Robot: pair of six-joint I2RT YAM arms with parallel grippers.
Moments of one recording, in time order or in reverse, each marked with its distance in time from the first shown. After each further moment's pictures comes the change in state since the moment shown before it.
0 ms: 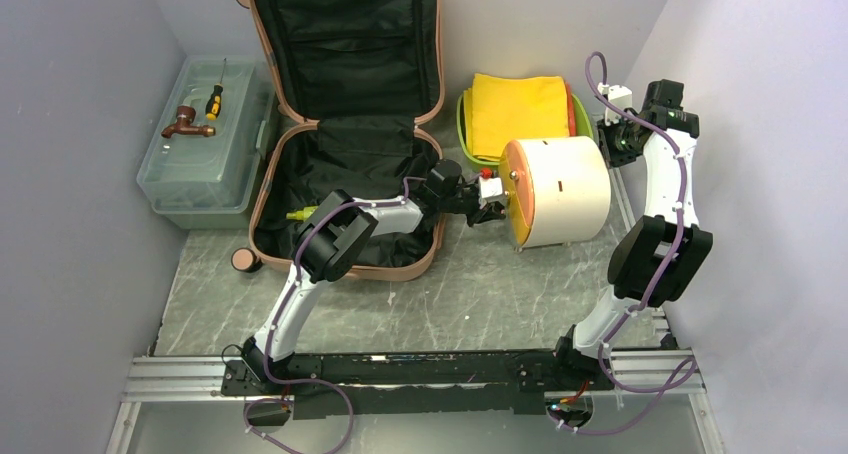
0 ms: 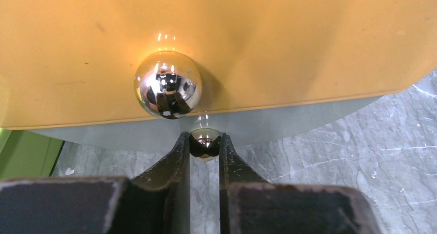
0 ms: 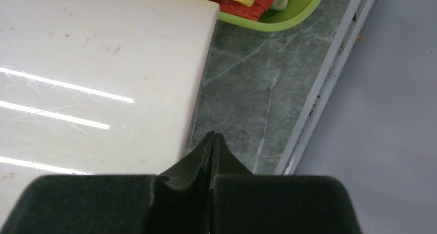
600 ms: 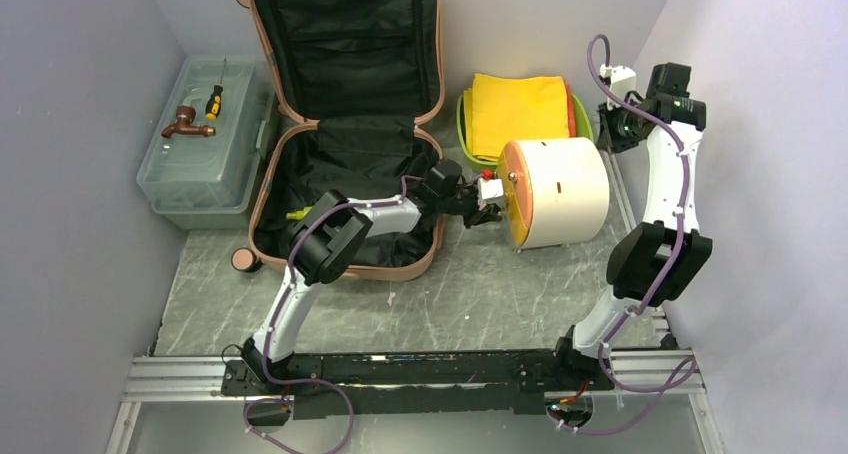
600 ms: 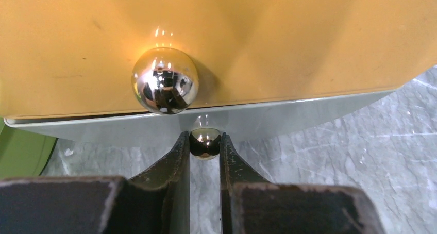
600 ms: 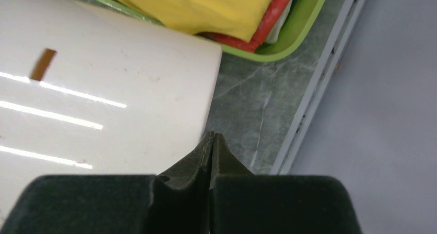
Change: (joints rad) left arm -0.001 -0.046 -0.022 -0.080 -0.036 0.032; right arm 0.014 0.000 0.115 -0.054 -0.024 0.007
